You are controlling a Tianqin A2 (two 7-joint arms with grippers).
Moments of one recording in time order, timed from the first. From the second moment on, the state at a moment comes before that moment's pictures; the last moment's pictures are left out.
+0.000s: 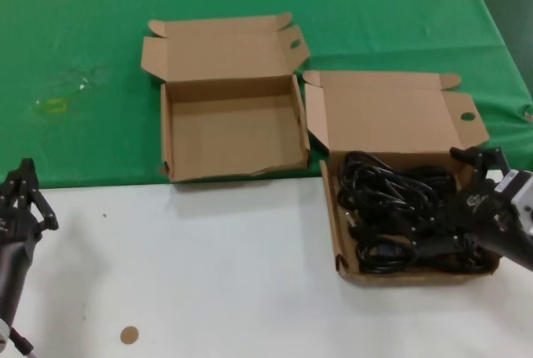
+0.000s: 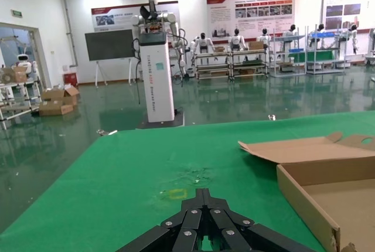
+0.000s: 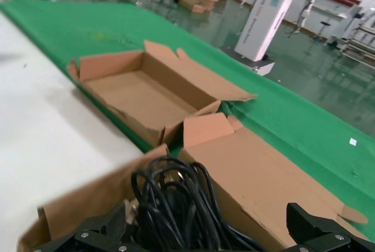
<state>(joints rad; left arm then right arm) 0.00 -0.30 1.60 -1.60 -1.80 0.00 0.00 0.20 1.14 -2.23 1.72 2.24 0.05 -0.05</state>
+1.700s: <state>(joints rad) 0.00 -0.30 1.60 -1.60 -1.80 0.00 0.00 0.28 0.97 -2.05 1.49 1.65 -0.37 0.20</state>
